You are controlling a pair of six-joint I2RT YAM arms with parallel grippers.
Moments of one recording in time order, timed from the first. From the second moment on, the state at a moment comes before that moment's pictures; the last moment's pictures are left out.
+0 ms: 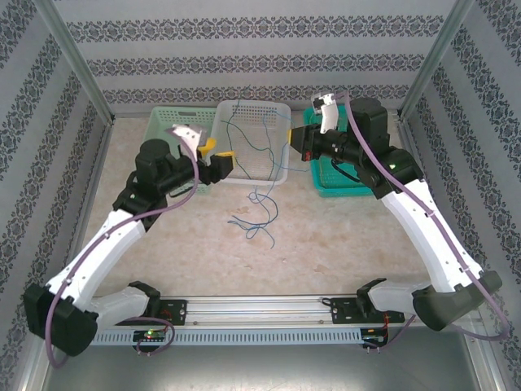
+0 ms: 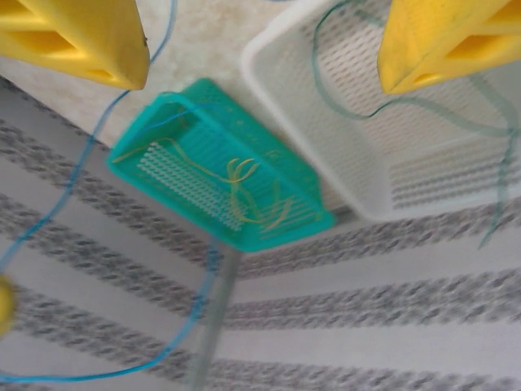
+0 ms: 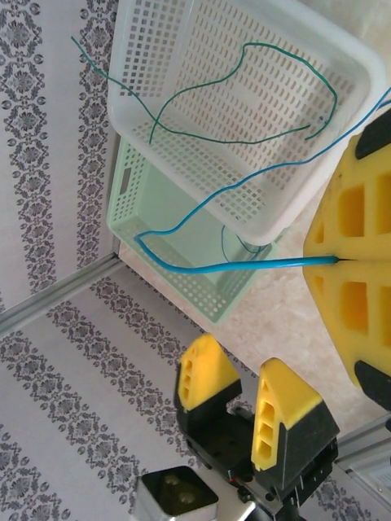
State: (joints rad) left arm -0.38 1.14 1.04 -0.06 0.44 -0.13; right arm 0.44 1.27 1.52 -0.61 -0.44 0.34
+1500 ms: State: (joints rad) left arm -0.57 1.46 1.11 -0.18 0.47 0.09; right arm 0.34 1.32 1.61 -0.67 -0.43 0.35
